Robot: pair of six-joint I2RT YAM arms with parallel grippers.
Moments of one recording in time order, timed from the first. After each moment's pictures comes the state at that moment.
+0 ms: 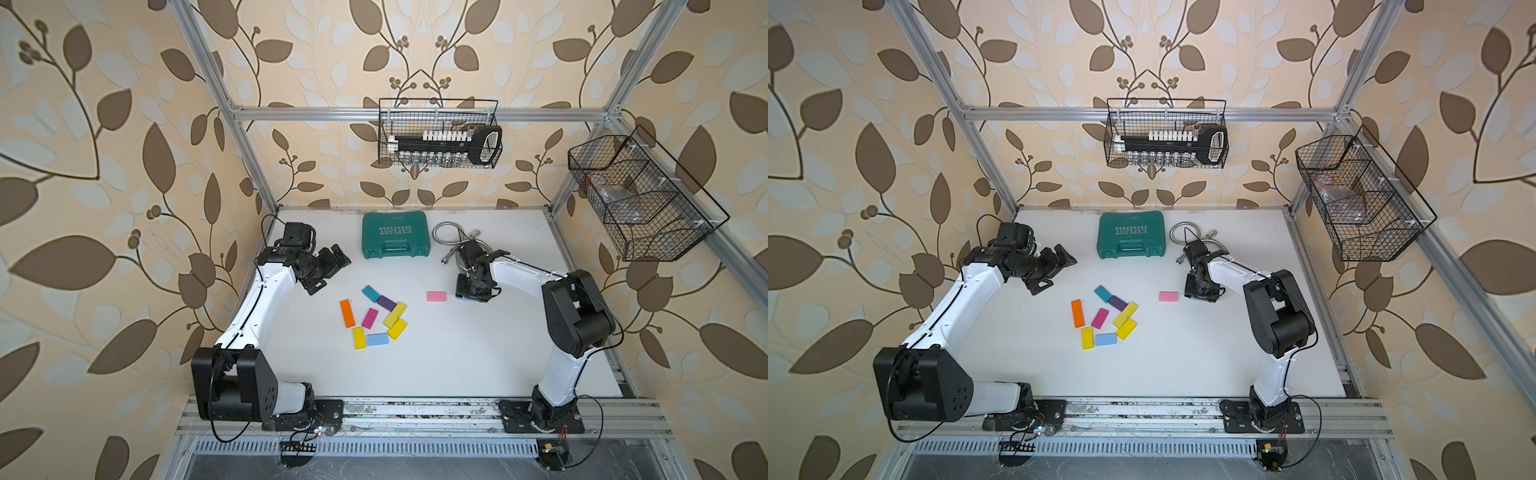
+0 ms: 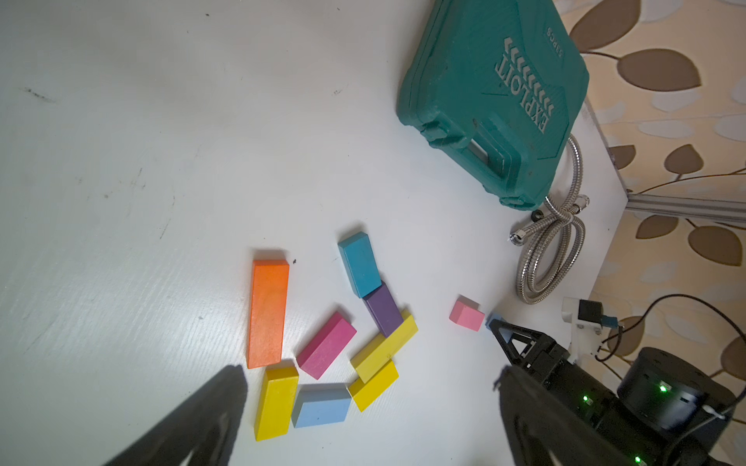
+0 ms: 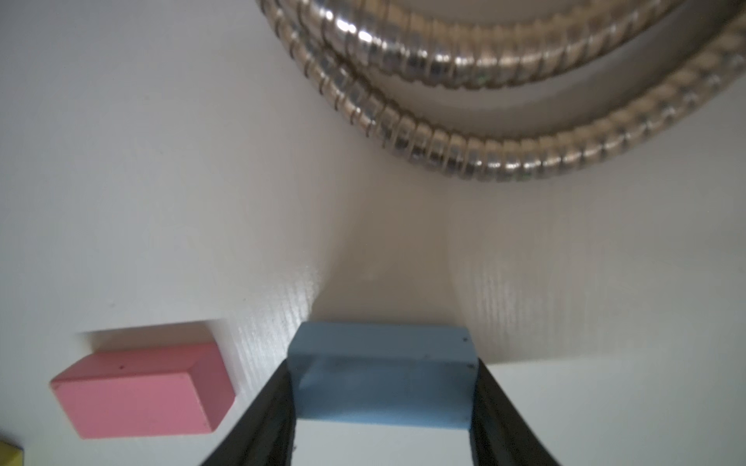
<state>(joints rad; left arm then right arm) 0.00 1.36 1.18 -0.87 0.36 -0.69 0.37 1.86 1.21 -0.72 0.07 0.60</state>
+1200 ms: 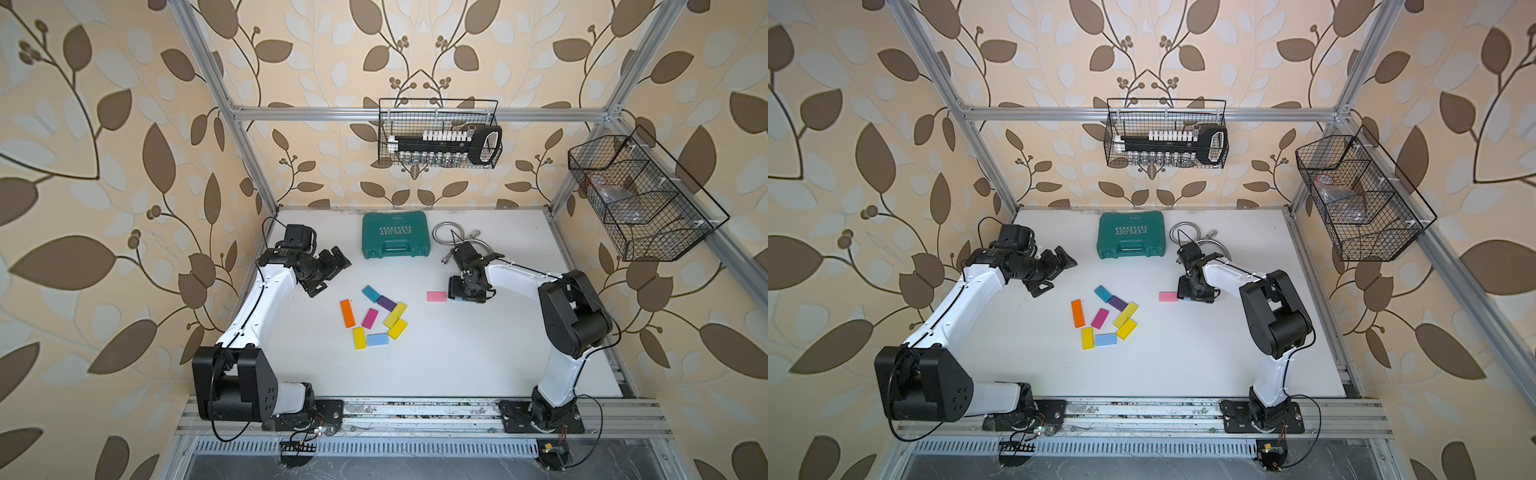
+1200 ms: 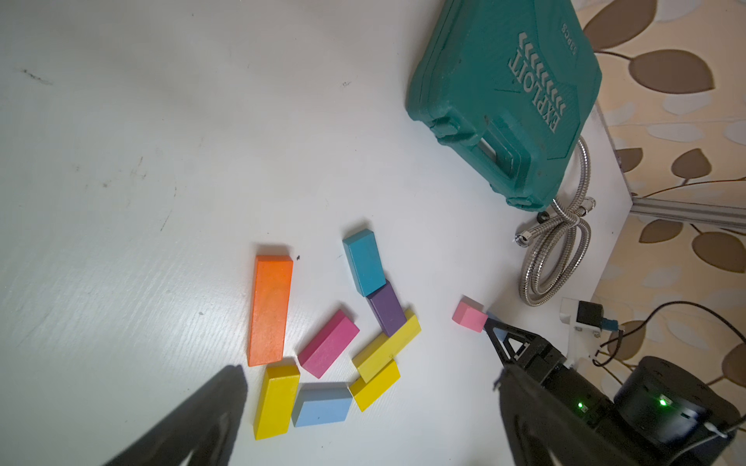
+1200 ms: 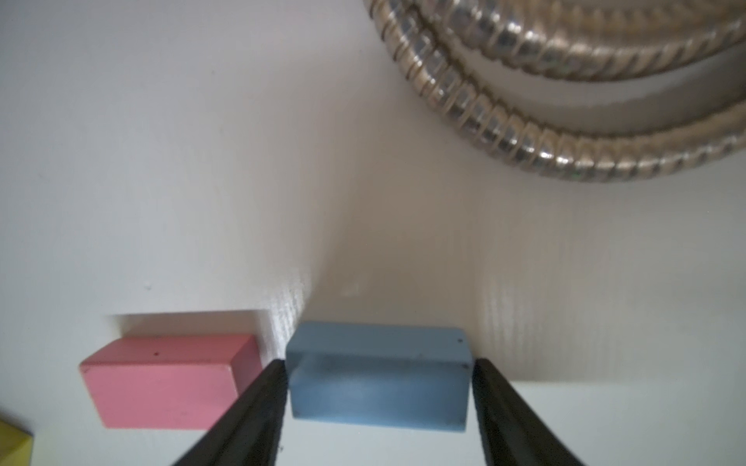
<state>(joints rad) 0.00 1.36 1.16 -0.86 0.36 -0.71 0.42 1.86 1.19 -0.67 0.07 0.59</state>
